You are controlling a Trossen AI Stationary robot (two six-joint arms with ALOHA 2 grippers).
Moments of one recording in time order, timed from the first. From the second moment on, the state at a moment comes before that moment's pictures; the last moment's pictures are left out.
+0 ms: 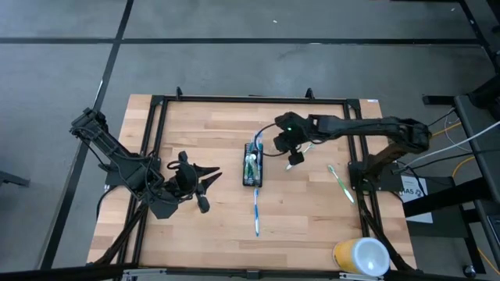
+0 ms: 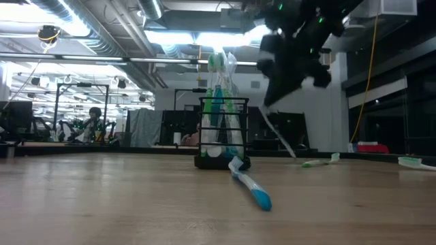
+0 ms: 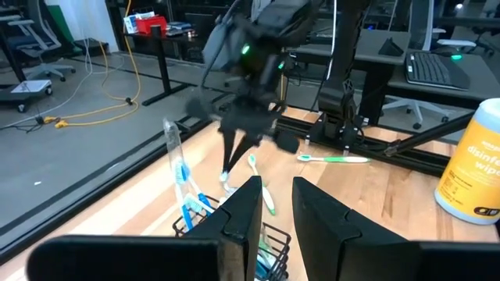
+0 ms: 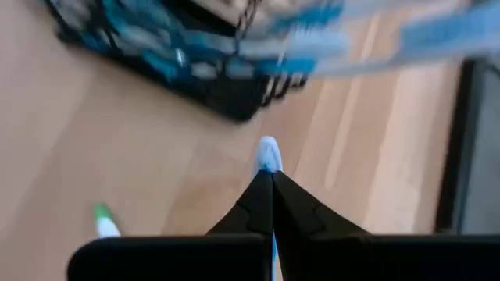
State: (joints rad) left arm -0.69 1.26 1.10 -0.36 -1.16 -0.54; right arm -0.22 1.51 1.03 -0.49 -0.02 -0.68
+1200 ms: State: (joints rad) left arm -0.69 1.26 1.10 -0.31 -1.12 -0.55; right arm 0.25 1.30 1.02 -0.73 -0.04 0.01
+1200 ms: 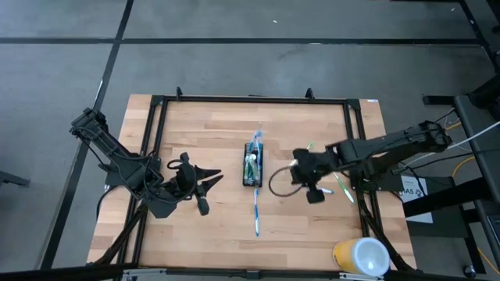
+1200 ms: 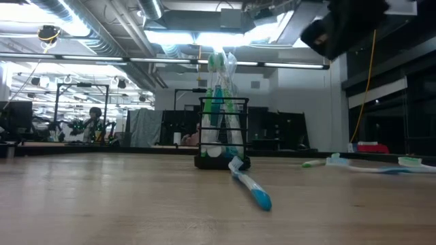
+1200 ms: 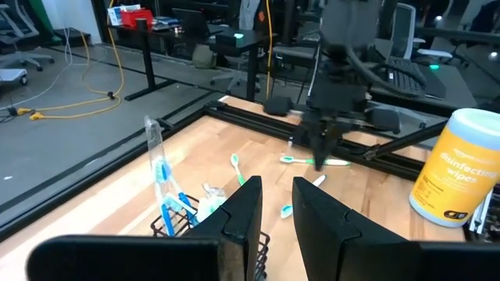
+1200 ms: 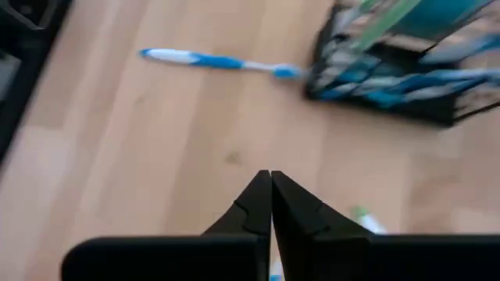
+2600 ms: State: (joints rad) left arm -0.78 1.26 1.10 -0.31 -1.10 -0.55; right arm 0.20 1.55 0.69 -0.36 0.11 0.30
